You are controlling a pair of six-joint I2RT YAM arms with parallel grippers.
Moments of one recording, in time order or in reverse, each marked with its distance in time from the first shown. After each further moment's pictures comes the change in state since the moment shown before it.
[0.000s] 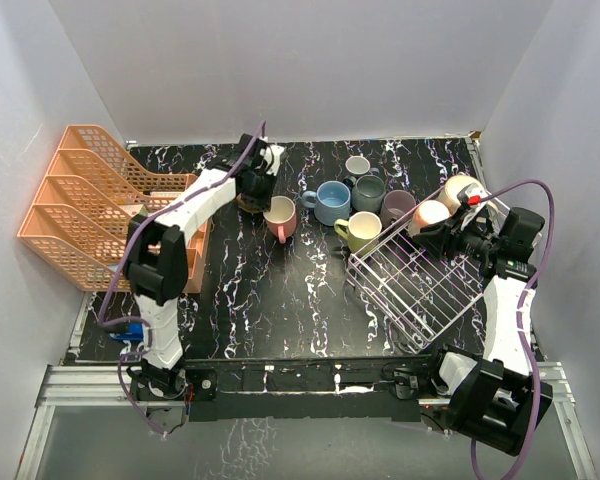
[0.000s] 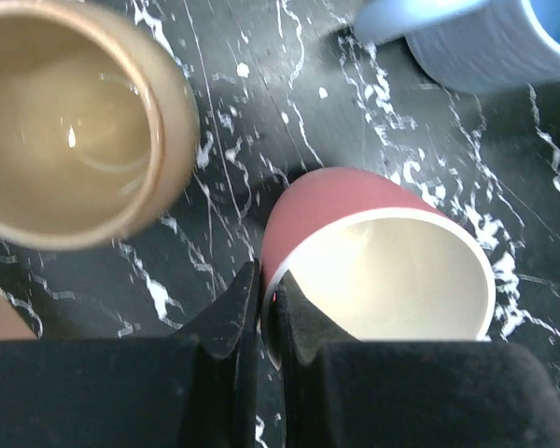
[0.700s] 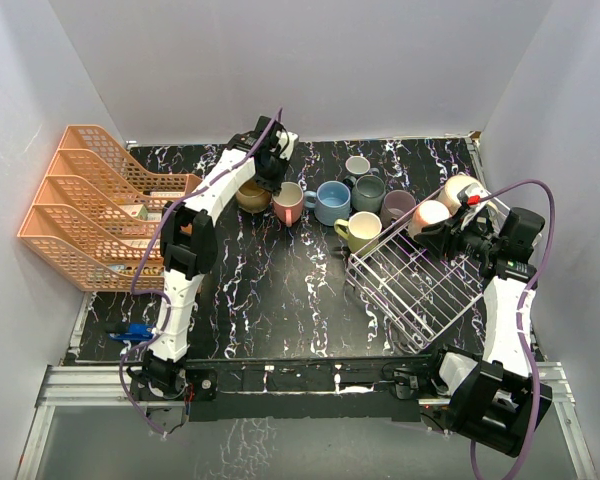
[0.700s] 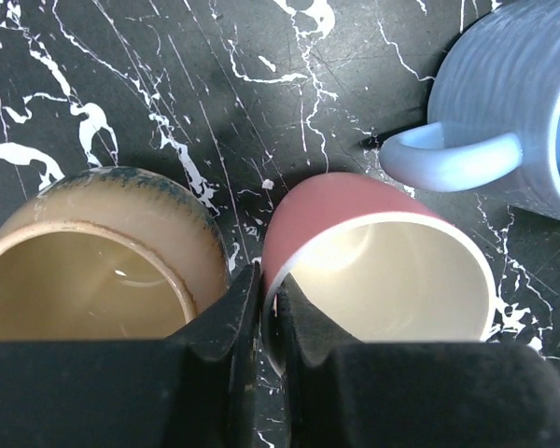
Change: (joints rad) left arm 0.000 0.313 0.481 -0.207 -0.025 0.047; right arm 0.000 -0.005 0.000 0.000 0.026 -0.001
